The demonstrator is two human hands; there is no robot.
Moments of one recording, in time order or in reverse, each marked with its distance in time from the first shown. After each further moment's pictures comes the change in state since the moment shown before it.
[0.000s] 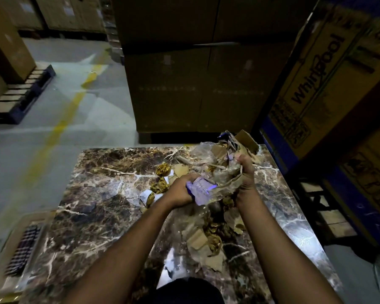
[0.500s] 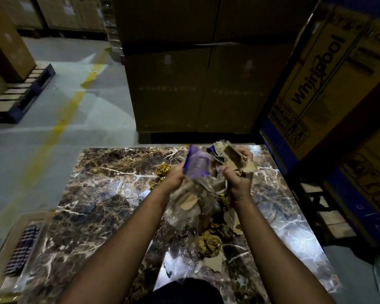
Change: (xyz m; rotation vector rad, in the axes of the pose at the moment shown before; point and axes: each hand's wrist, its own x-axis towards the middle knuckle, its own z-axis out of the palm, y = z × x) left_hand -0.001 0.038 -0.028 -0.670 0.016 -0.191; right_hand -0.011 0.015 -0.009 -0.466 0.334 -0.388
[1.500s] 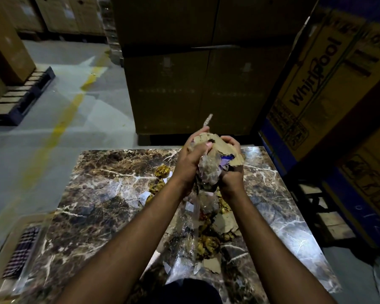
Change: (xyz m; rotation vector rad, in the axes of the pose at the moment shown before) left_hand -0.002 0.041 0.049 -0.250 0.052 0.350; right_hand -0.013 -0.041 0.034 -0.032 -0.225 -0.101
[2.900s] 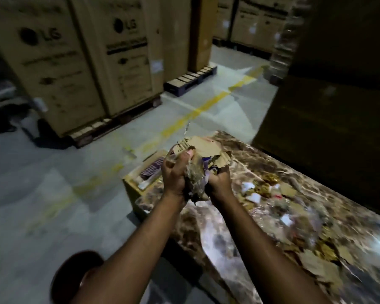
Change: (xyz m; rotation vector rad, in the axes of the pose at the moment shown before) left_hand -0.262 0.070 -0.121 -0.117 1.076 0.588; right_hand -0.181 -0.036 0.200 0.154 -0.834 0.104
